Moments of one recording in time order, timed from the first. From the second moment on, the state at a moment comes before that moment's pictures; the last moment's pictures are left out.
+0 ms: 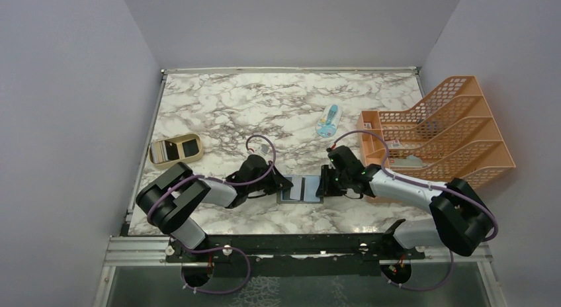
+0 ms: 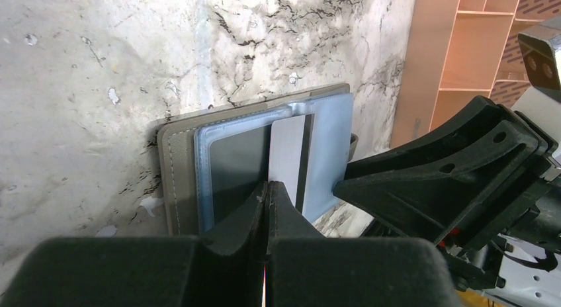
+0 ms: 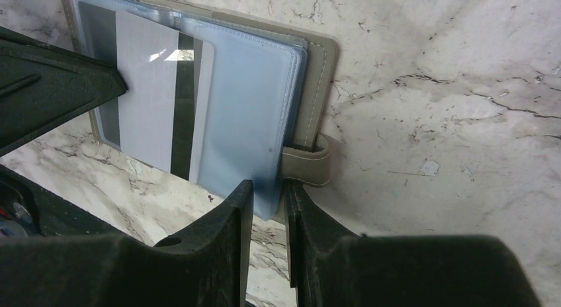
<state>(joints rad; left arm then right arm) -0.74 1.57 0.40 0.60 0.21 -1.13 0.69 1.33 0.58 -0.25 -0.14 0.64</state>
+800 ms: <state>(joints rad) -0.82 1.57 0.40 0.61 0.10 -1.17 0.69 1.30 0.55 -0.23 -0.17 0.67</state>
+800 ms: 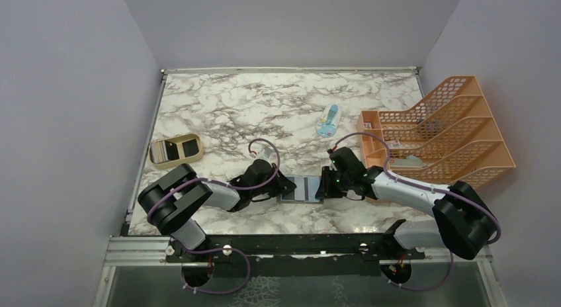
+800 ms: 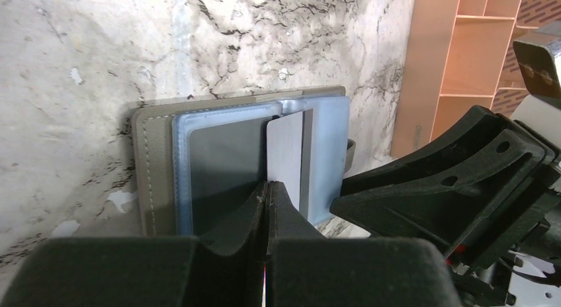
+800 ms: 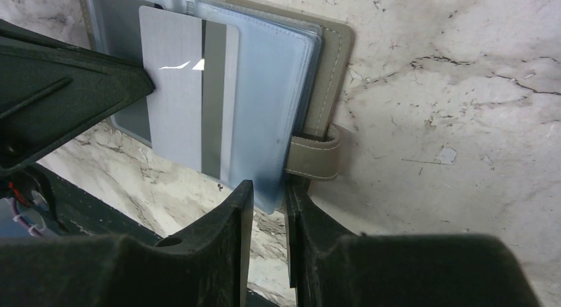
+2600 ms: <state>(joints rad) -0.94 1.60 0.51 0.52 0.04 -1.08 0.69 1.21 0.55 -0.24 -0.14 0.66</state>
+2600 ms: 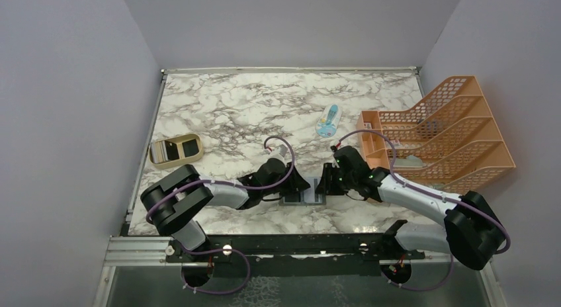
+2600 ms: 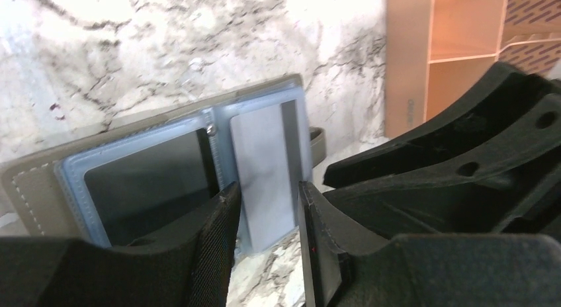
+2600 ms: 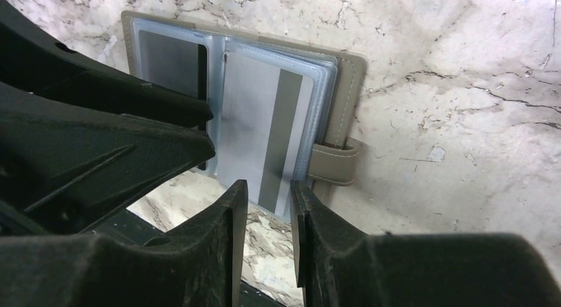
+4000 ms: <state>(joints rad) -0.90 1.41 0.53 0.10 -0.12 -0.87 0.69 1.28 0.55 -0.16 -0.20 0.72</state>
